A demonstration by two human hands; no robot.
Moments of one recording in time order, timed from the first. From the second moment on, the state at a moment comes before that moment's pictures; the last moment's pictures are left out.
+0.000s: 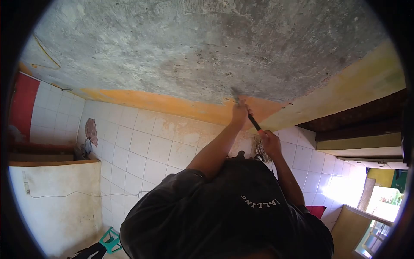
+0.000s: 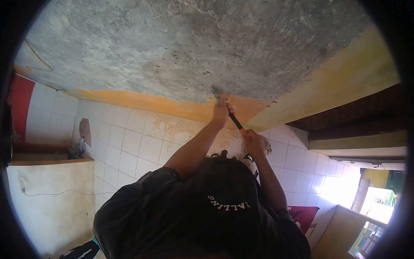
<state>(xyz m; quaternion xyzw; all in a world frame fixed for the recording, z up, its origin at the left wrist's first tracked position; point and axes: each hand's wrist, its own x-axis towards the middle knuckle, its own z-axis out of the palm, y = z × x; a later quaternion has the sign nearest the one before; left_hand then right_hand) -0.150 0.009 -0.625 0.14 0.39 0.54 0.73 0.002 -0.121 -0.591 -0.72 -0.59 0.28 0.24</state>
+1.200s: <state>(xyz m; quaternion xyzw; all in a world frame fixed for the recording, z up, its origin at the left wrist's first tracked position) -0.042 -0.029 -0.570 0.09 0.33 0.65 0.68 0.132 -0.116 -0.541 -0.51 -0.48 0.69 0.16</state>
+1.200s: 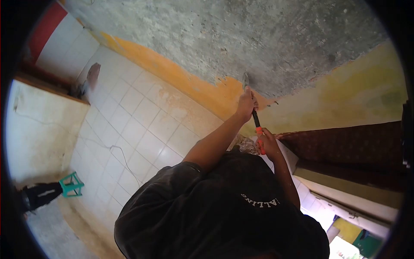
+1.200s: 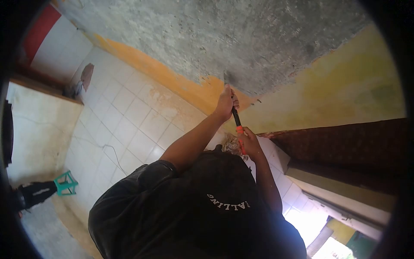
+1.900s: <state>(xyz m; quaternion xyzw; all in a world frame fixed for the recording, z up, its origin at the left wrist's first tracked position) 0.099 -0.040 -0.579 0.08 0.43 0.66 0.62 0.261 -0.131 -0.569 -0.53 -0.39 0.73 0.17</state>
